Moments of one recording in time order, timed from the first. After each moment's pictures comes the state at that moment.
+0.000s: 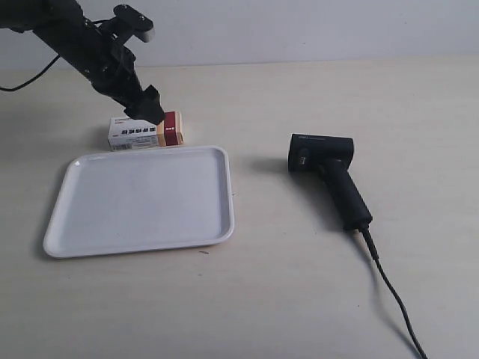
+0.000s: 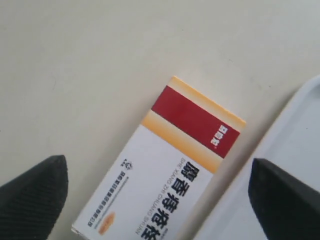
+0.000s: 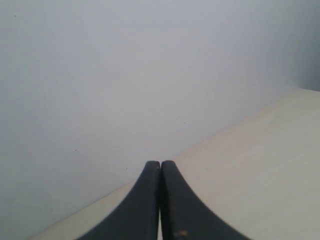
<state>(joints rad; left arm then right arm) -0.25 2.21 -1.71 -0.35 0.78 0.88 0.00 0.01 -0.01 0.50 0.05 0.00</state>
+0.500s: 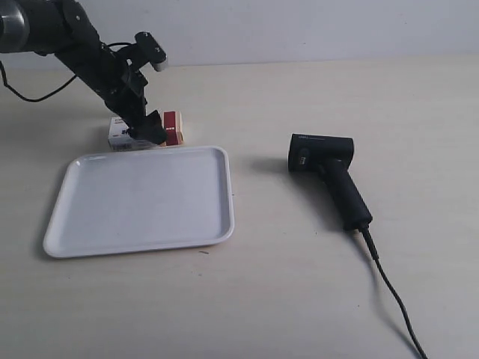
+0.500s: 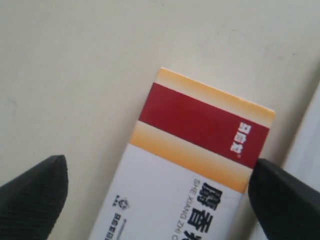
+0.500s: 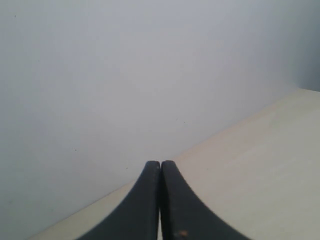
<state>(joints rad) -0.24 2.35 -1.80 -0.37 0.78 1.11 0.00 0.01 -0.01 0.50 0.05 0.00</state>
